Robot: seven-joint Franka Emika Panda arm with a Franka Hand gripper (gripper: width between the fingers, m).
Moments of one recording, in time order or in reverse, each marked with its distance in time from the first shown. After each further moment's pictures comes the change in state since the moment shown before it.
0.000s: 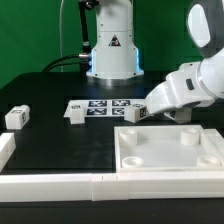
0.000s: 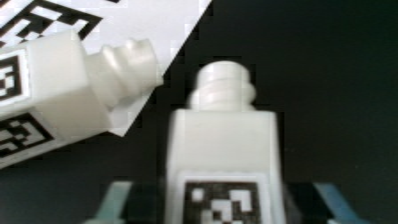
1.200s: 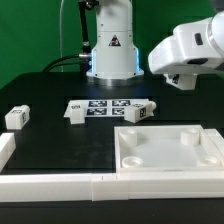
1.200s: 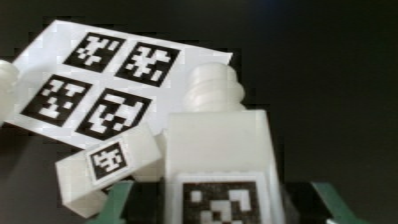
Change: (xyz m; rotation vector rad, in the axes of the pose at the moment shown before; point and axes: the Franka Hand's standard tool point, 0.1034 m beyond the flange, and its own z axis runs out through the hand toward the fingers) arm -0.050 0.006 -0.068 -0.021 -0.015 0.106
